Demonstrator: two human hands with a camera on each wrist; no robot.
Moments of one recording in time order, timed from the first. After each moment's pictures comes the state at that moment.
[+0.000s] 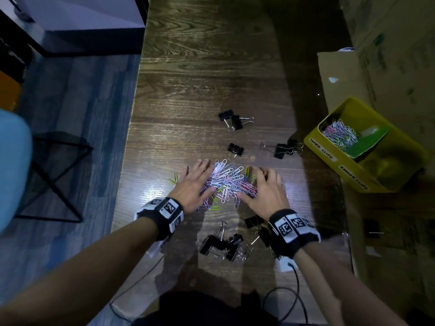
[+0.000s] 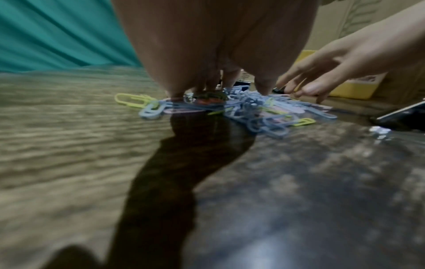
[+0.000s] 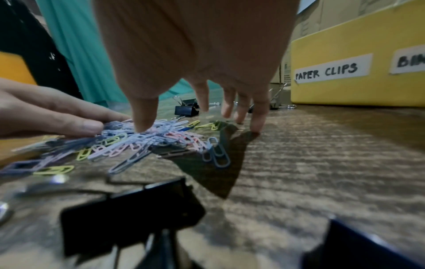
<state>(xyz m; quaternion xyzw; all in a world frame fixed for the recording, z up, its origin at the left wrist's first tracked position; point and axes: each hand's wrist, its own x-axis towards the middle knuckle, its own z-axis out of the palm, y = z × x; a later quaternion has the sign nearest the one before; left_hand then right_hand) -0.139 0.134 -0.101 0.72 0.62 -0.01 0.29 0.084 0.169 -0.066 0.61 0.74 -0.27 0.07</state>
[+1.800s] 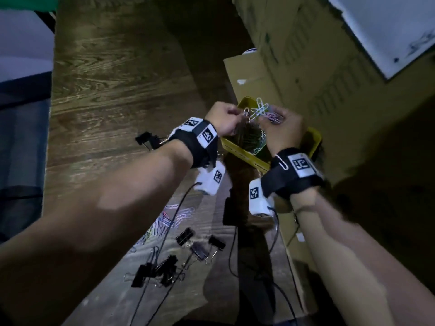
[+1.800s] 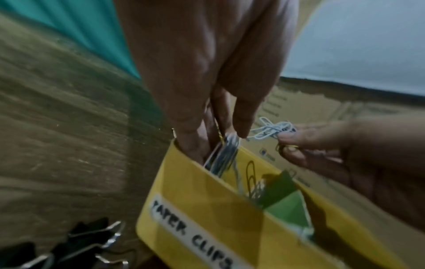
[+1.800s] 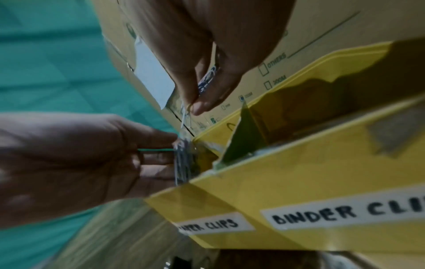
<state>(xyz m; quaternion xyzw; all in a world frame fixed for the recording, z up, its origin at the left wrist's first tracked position) 0.124 0.350 0.003 0.52 0.61 0.24 0.55 0.251 0.301 0.016 0.74 0.40 -0.31 -0.44</state>
